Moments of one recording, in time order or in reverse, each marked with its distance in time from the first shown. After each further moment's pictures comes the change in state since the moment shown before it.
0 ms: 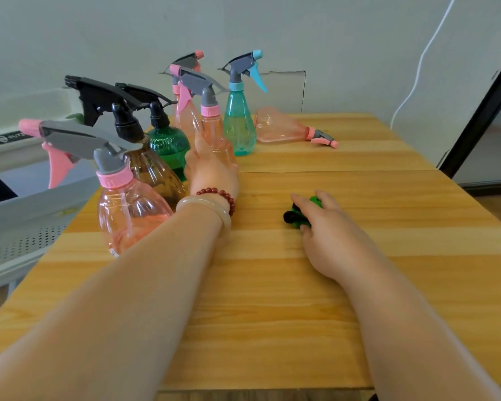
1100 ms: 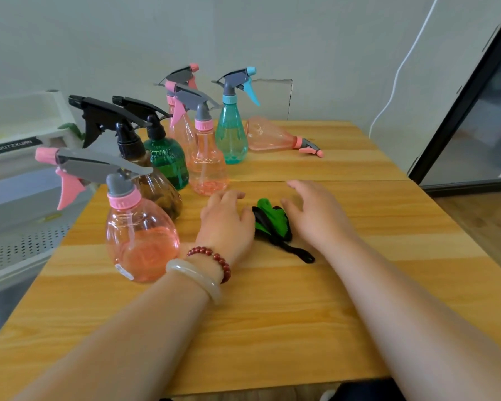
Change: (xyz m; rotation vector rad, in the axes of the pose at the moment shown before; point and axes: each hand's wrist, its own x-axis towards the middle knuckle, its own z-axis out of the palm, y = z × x) left_hand -0.071 -0.004 -0.032 -0.006 -0.393 0.148; right_hand 0.043 -0.007 -0.015 0.060 0.213 -0.090
